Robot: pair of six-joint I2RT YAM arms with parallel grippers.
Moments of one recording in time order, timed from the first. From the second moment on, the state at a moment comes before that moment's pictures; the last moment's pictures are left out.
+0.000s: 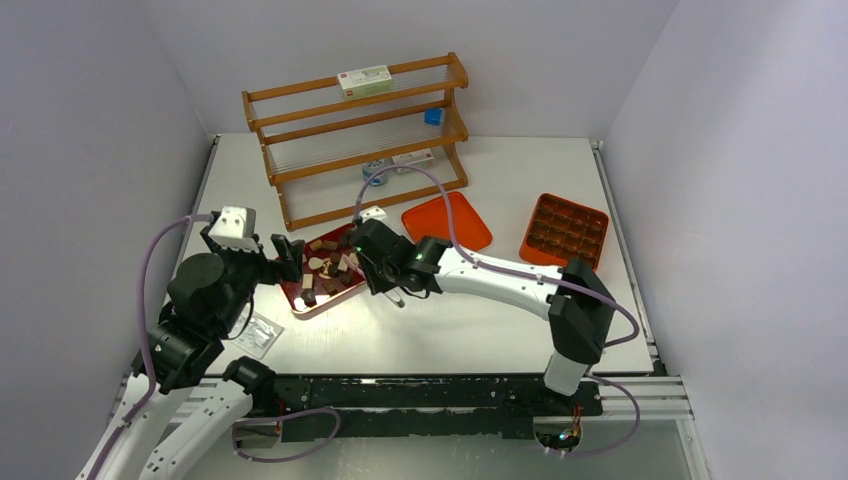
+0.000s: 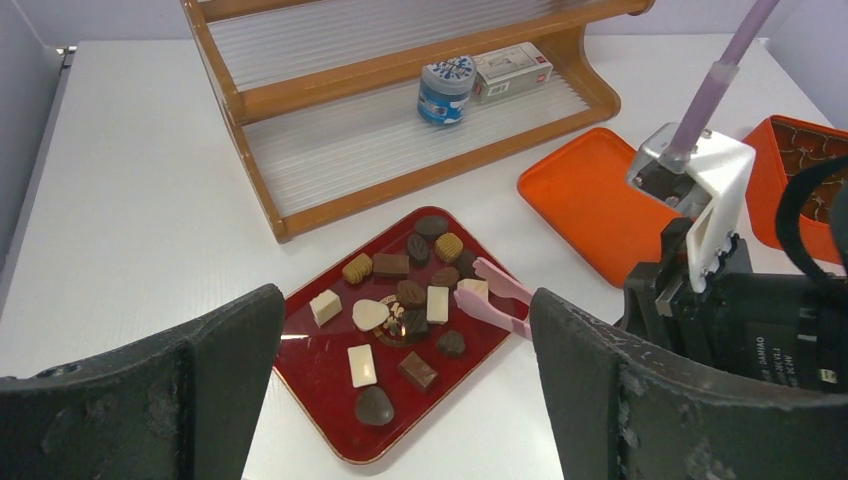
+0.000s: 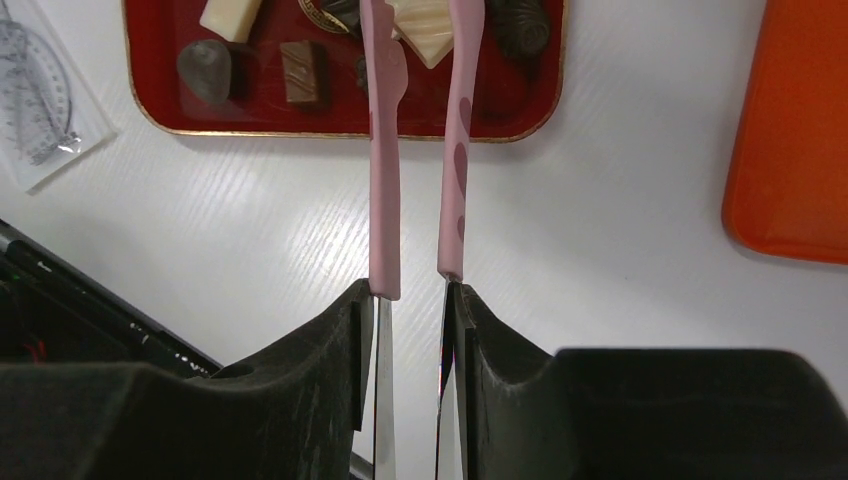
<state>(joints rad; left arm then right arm) -0.48 0.46 0.81 -0.52 -0.27 -0.19 1.09 1.74 1.37 -0.53 0.23 0.47</state>
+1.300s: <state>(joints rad) -0.48 0.56 0.77 -0.49 -0.09 -0.18 0.21 1.45 1.20 -0.68 0.34 0.45</state>
